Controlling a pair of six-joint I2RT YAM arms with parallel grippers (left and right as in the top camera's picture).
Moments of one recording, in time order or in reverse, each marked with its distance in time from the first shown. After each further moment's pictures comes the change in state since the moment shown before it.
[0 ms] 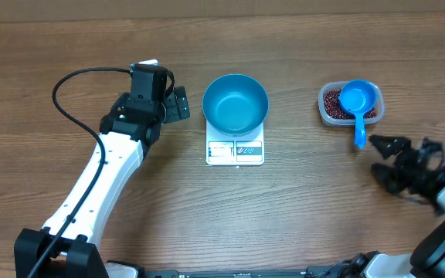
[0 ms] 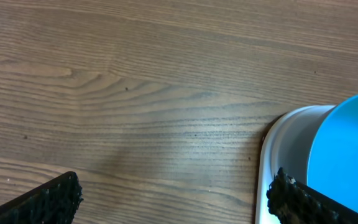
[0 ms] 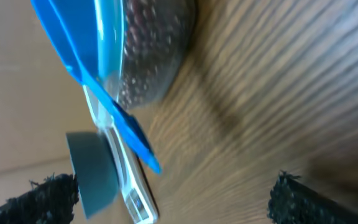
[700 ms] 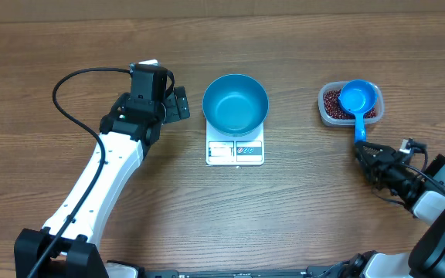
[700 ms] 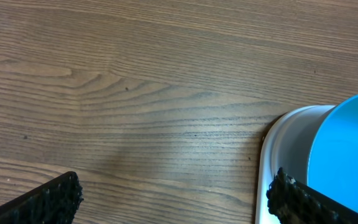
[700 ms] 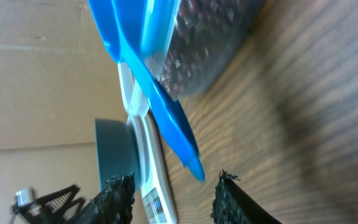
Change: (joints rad) left arm 0.000 0.000 0.000 0.000 0.000 0.000; right arm 0.090 0.000 -0.159 0.455 -0.093 0.229
